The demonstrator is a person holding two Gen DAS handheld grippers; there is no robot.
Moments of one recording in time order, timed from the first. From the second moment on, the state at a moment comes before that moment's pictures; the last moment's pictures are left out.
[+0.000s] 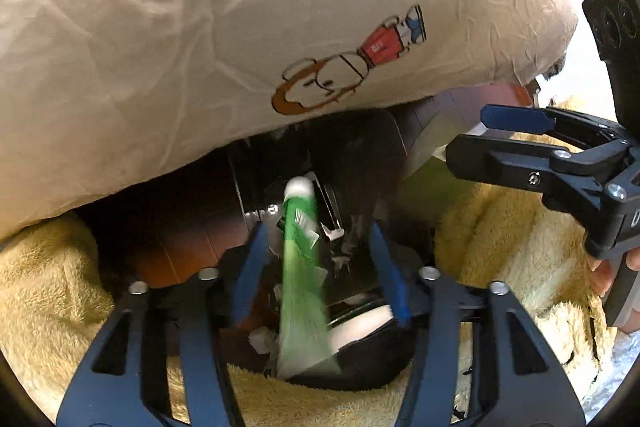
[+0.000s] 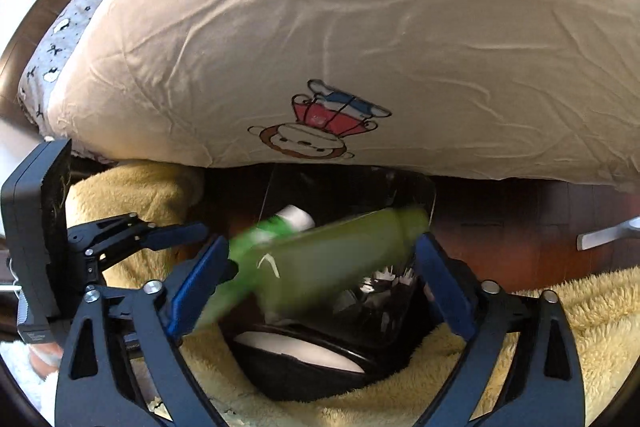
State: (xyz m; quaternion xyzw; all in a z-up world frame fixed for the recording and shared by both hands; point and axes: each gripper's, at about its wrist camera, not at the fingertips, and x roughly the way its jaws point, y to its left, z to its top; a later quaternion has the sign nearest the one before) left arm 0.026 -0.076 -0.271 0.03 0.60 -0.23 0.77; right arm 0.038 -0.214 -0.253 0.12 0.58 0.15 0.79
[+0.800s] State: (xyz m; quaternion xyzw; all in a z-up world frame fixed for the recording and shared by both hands) left arm 0.075 -0.038 -0.140 0.06 0.45 -0.15 0.88; right arm 0.105 -0.260 -0.106 0.07 0.40 0.10 0.91
